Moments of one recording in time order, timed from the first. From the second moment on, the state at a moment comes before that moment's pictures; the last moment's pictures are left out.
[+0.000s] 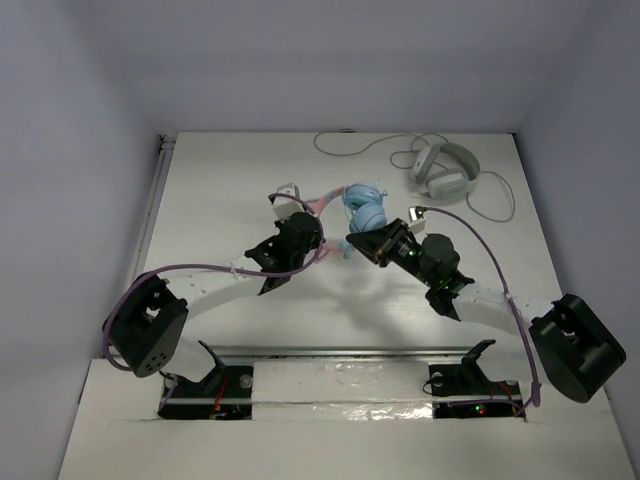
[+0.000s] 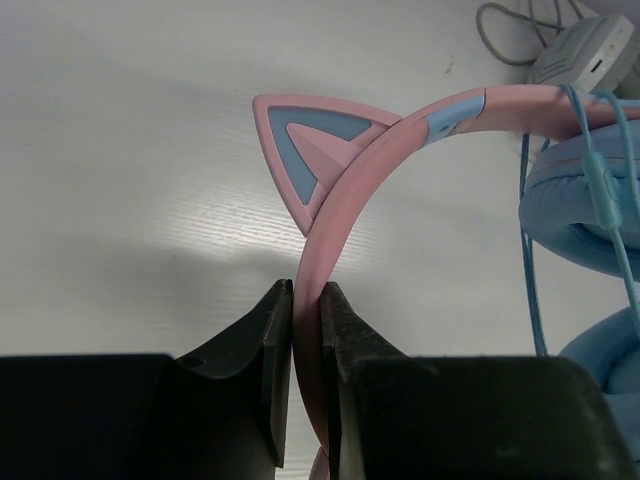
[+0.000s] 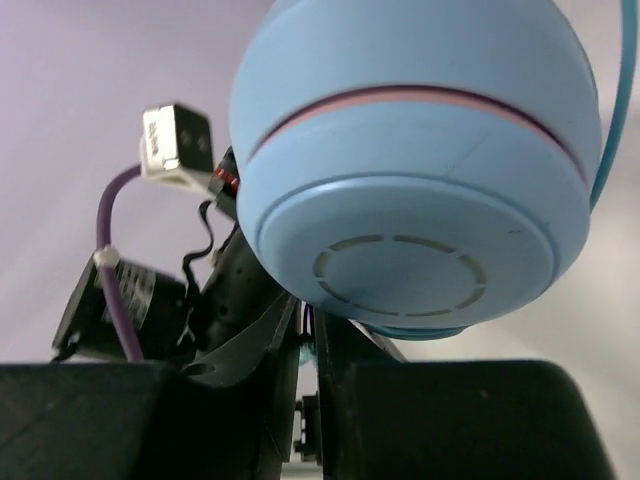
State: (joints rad) left arm -0.80 1.43 0.81 0.14 -0.54 -0.78; right arm 0.62 1.23 0.43 0.84 -0.20 1.38
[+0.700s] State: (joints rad) left arm -0.82 1.53 0.76 0.11 -0.48 -0.77; right arm 0.63 1.53 0.67 0.57 -0.08 1.32
